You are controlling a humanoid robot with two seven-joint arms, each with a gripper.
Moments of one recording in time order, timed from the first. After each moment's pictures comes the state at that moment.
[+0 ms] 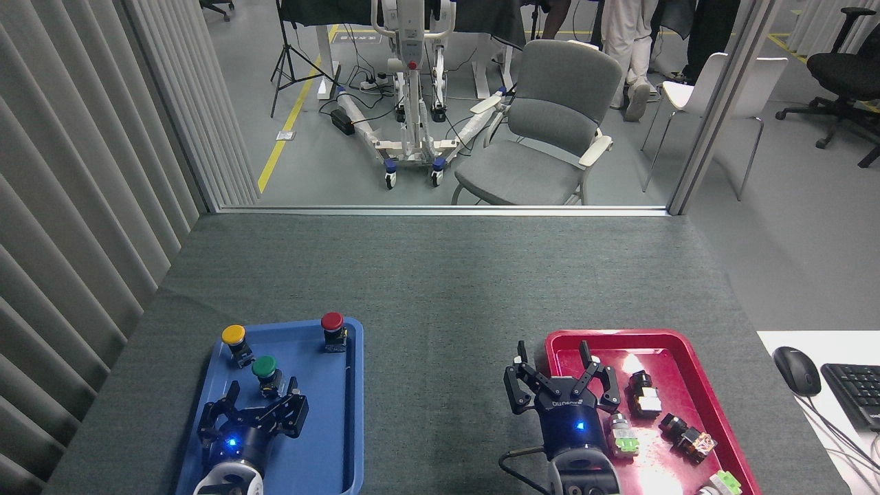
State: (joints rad) left arm -0.26 0.17 -0.20 -0.99 -1.22 0.13 0.20; right arm -0.15 0.09 0.20 -1.30 1.48 0.18 -0.13
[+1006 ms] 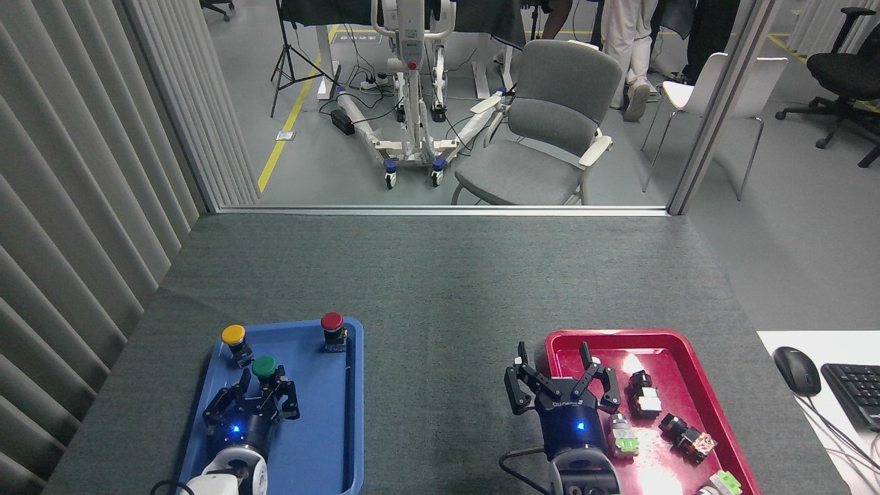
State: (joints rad) left arm -0.36 0.14 -0.20 -0.80 -1.22 0.13 0.25; right arm -0.15 0.09 0.20 -1.30 1.48 0.18 -0.14
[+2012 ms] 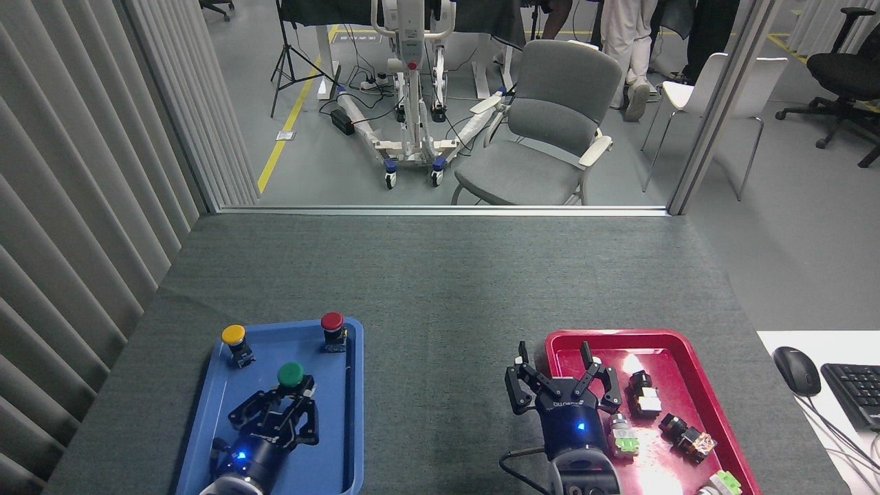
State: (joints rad) left arm -0.18 0.22 -0.29 -1.13 -1.23 -0.12 0.27; right arm -0.15 0.09 0.20 -1.30 1.48 0.18 -0.14
